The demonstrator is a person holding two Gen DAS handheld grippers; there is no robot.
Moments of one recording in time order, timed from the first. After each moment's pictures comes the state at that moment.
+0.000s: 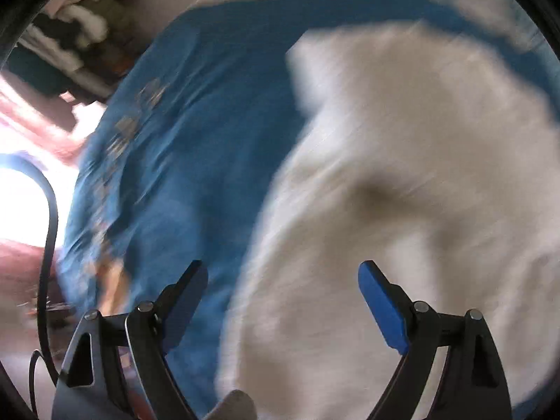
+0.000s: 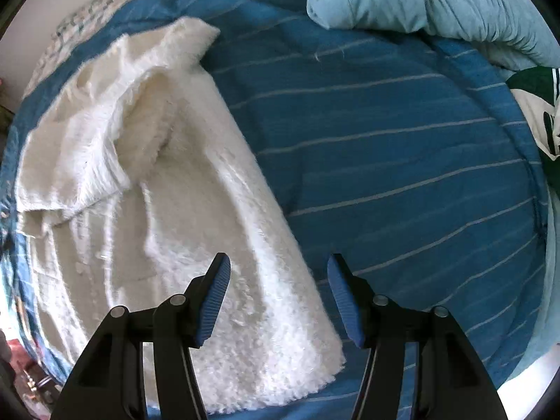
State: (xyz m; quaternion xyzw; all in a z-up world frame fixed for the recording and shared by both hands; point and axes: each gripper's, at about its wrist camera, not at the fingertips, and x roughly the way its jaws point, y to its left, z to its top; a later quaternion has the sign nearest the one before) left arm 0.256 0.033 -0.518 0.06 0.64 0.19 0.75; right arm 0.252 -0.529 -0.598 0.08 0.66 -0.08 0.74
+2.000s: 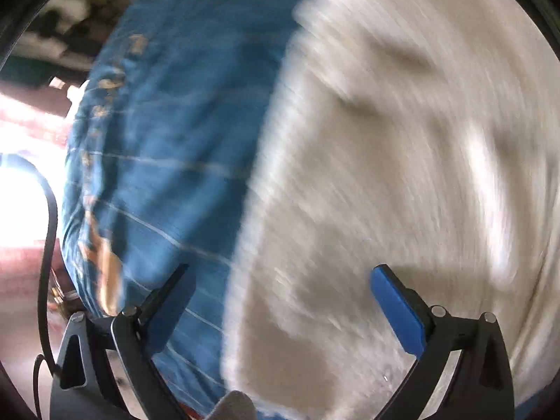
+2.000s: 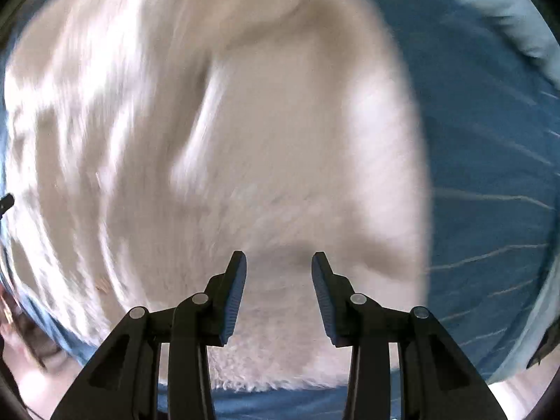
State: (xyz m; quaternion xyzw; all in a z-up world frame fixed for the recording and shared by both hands) left arm 0.252 0.025 -0.565 0.10 0.70 0.16 0.69; right arm 0.328 -0.390 -0.677 -0.04 0.78 0.00 0.62
